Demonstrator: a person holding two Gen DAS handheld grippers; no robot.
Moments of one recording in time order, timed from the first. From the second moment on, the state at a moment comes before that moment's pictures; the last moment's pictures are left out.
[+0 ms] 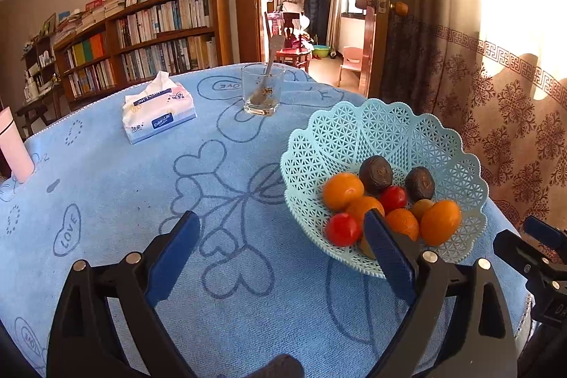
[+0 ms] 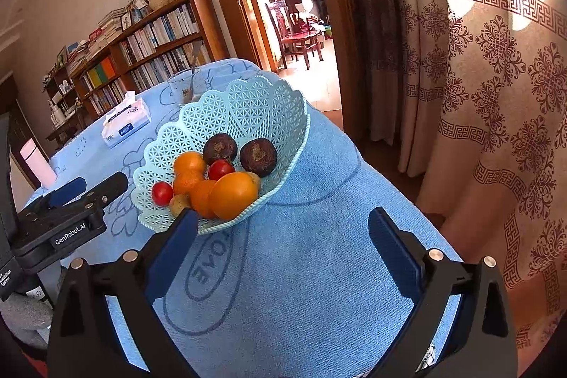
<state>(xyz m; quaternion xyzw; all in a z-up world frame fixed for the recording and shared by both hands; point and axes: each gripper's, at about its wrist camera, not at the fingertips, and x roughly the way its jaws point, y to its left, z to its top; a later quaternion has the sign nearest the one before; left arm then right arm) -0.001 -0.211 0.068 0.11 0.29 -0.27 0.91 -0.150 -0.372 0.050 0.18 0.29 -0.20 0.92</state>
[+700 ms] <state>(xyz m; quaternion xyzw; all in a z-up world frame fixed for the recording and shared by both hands) -0.015 -0.215 0.070 0.14 0.28 -0.26 0.91 -0.137 -0.347 0.053 0.14 0.31 -0.19 0.92</state>
